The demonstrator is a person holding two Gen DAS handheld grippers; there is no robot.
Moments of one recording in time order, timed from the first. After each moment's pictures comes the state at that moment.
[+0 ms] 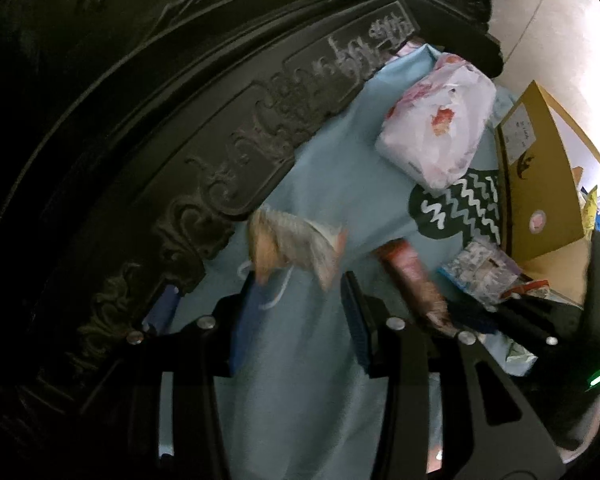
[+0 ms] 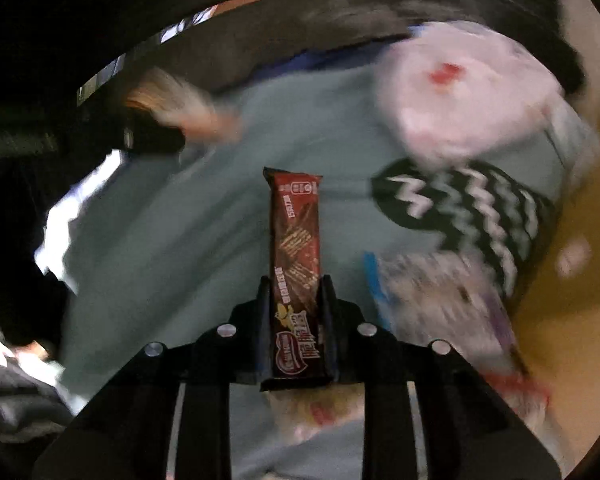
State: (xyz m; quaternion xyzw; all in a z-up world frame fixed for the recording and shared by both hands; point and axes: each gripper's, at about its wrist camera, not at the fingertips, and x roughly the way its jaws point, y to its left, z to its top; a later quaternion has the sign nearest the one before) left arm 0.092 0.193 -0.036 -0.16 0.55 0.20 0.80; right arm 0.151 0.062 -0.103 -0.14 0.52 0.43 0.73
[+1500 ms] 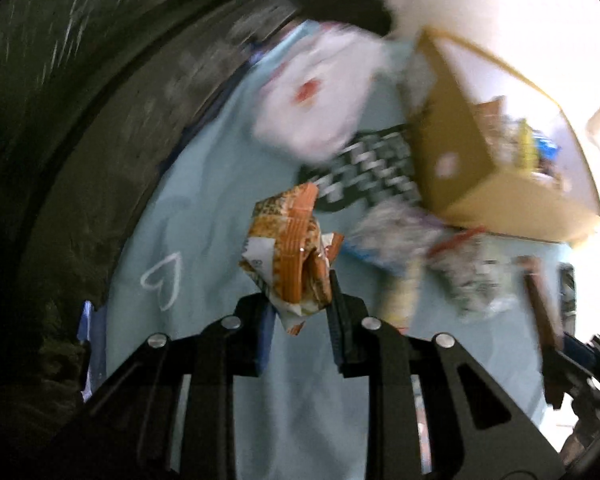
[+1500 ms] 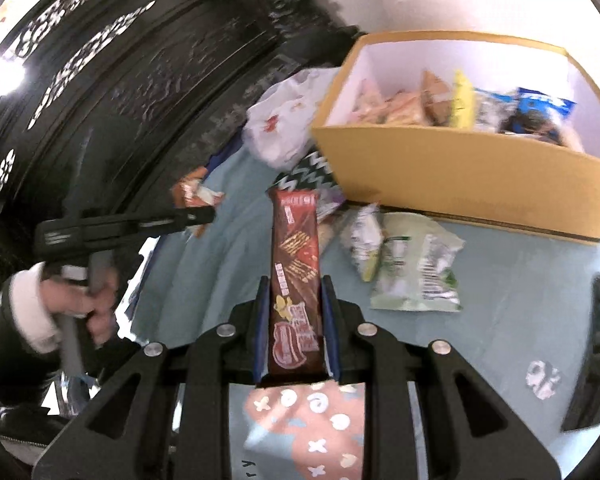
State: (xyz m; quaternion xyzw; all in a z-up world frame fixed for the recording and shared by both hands) left arm 0.127 0.097 -0.032 -0.09 0.55 0.07 0.83; right arm 0.081 -0.108 -0.022 0.09 0.50 0.28 0.81
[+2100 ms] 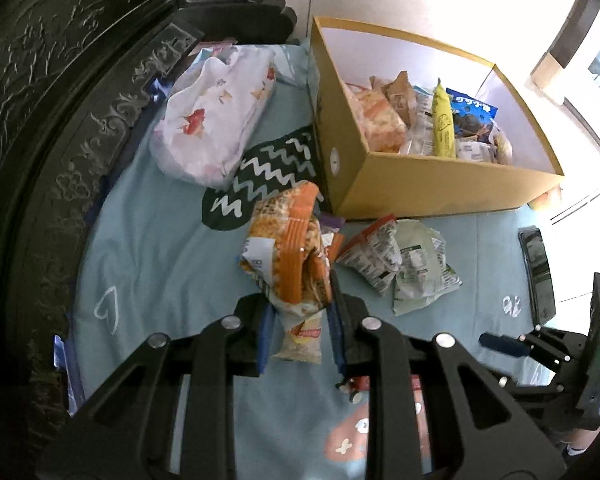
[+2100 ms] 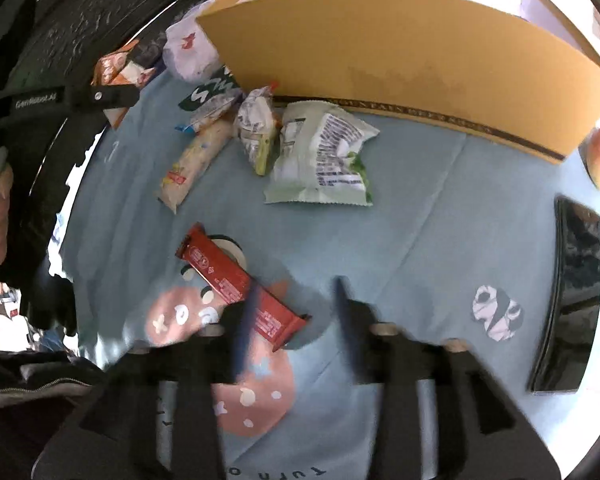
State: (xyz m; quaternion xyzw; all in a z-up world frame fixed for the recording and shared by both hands) left arm 0.130 0.038 -0.014 -0.05 0.56 0.00 0.83; right arm 0.068 -0.148 -0.086 0.00 0.60 0.23 0.77
